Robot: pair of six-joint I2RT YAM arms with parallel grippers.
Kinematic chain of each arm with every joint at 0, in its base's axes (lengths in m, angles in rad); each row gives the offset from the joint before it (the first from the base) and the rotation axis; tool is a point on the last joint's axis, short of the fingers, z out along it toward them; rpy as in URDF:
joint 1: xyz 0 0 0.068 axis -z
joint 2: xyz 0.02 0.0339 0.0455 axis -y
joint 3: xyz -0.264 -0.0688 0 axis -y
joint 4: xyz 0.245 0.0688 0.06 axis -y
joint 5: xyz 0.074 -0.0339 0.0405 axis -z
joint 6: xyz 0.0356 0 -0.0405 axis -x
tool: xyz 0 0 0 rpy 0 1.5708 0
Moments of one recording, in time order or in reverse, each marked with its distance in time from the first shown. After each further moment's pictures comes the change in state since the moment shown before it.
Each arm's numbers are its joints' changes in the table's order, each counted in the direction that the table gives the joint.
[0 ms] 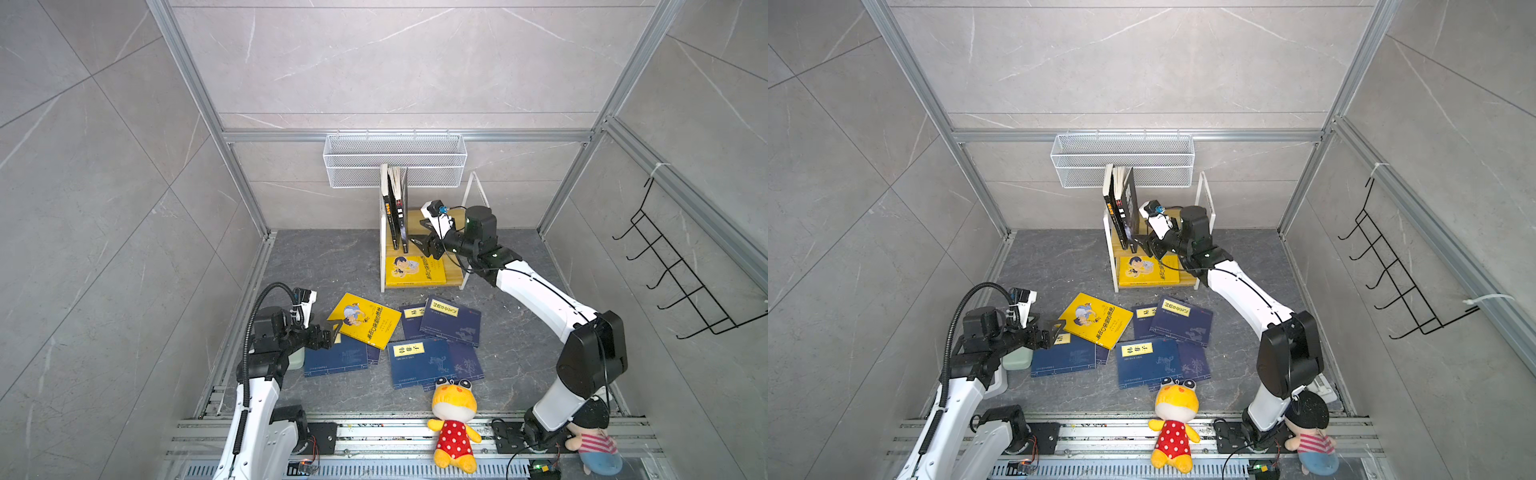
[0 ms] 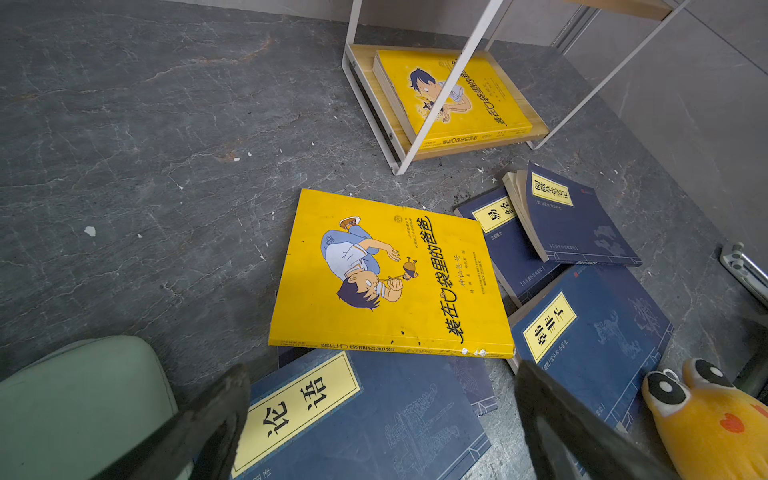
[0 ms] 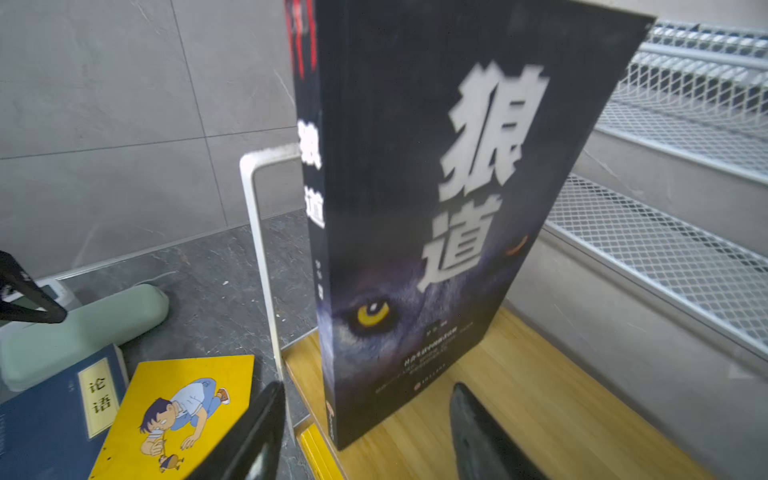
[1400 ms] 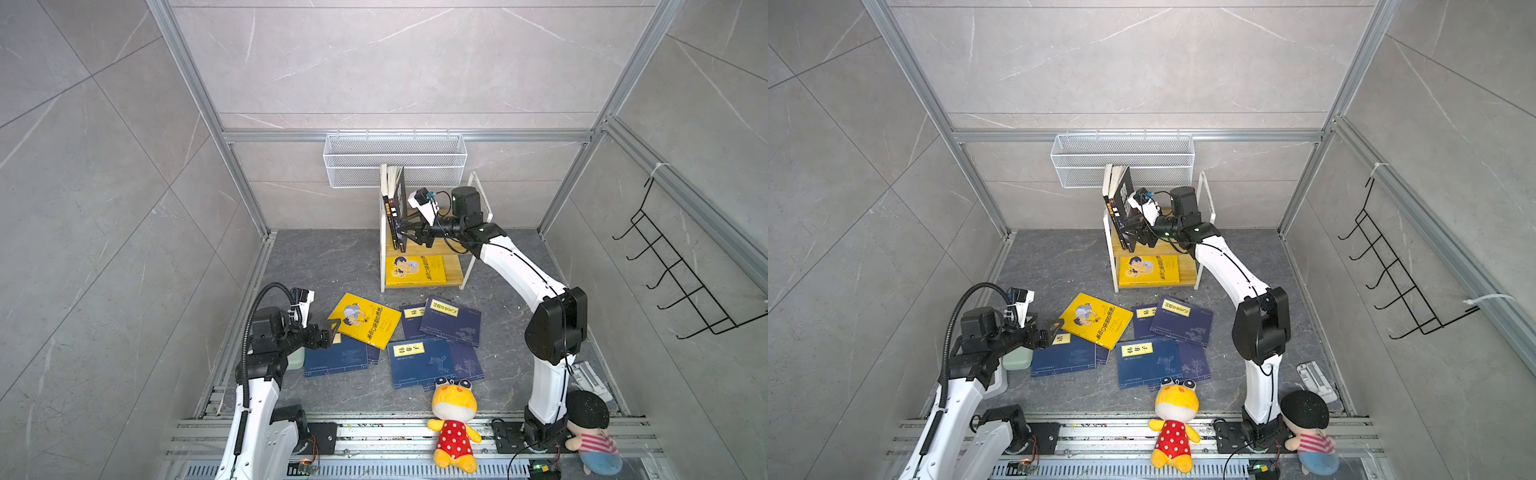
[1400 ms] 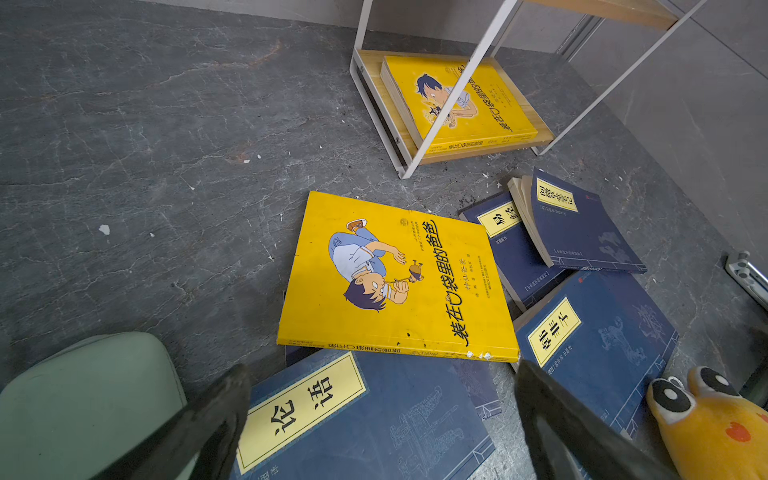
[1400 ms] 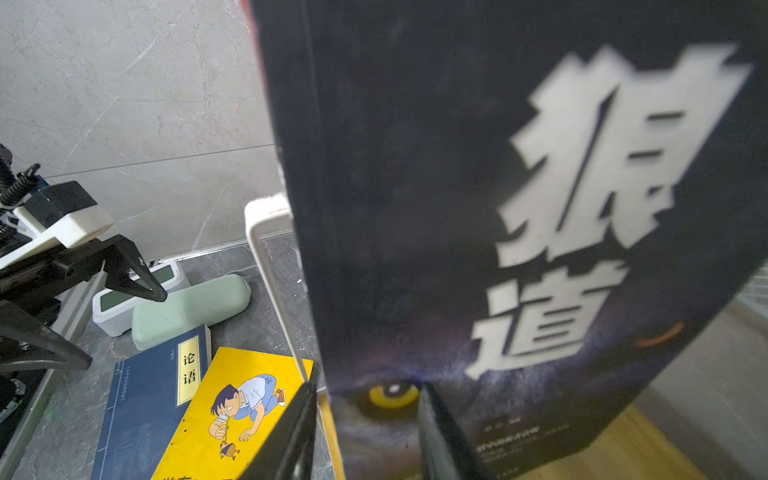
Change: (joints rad) left arm -0.024 0.003 0.000 0.000 0.004 0.000; right arm 0.023 -0.266 0.373 -0.232 -0.286 0.041
